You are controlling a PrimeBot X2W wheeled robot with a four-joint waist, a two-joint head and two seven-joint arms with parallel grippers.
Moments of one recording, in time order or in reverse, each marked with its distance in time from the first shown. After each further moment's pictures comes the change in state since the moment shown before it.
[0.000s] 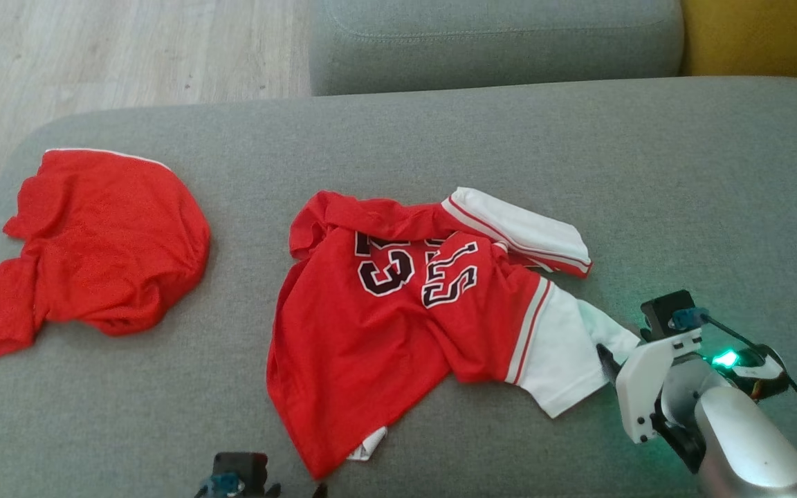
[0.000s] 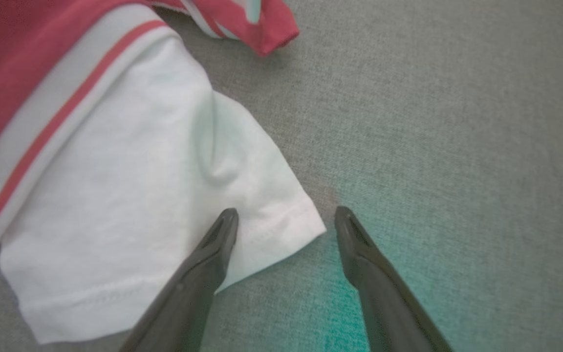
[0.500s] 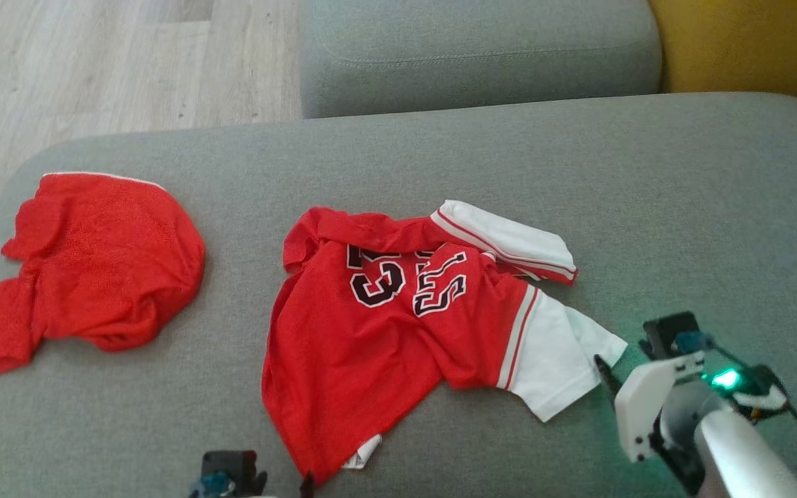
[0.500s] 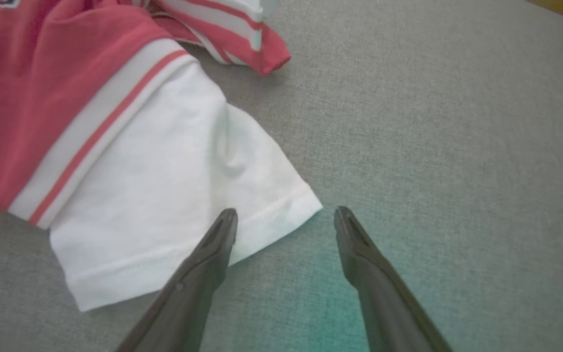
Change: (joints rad) left arm -0.002 0.000 0.028 -0.012 0.032 0.009 -0.068; right arm 0.114 0.046 -0.074 -0.122 -0.048 0.000 -0.037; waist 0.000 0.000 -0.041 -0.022
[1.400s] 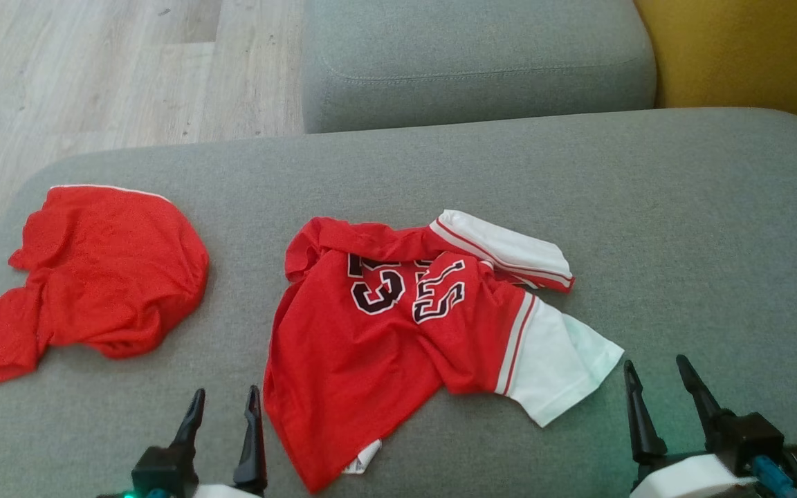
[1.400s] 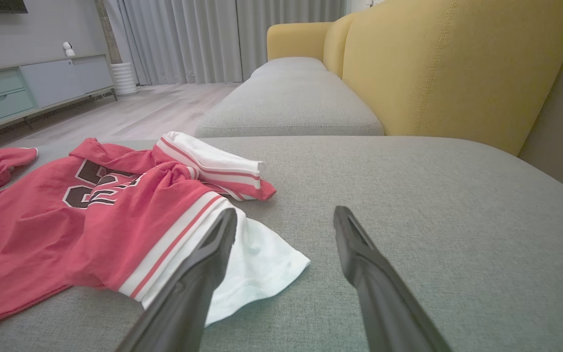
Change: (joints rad) left arm -0.037 0.024 0.058 0.006 0.036 0.033 -0.499; right arm 0.293 0.119 -0.179 -0.251 -0.024 0.000 -0.539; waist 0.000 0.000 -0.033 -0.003
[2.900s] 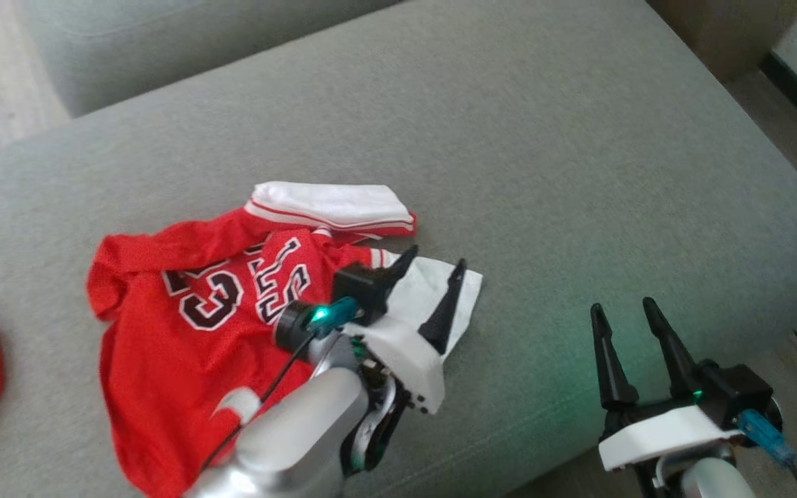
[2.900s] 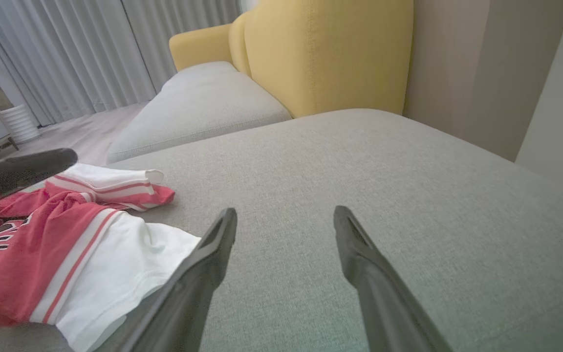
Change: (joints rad) left arm -0.741 -0.035 -0.756 0.358 -0.544 0.056 0.006; right arm -0.102 -0.001 0.110 -0.041 0.147 0.000 0.000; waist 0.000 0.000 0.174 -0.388
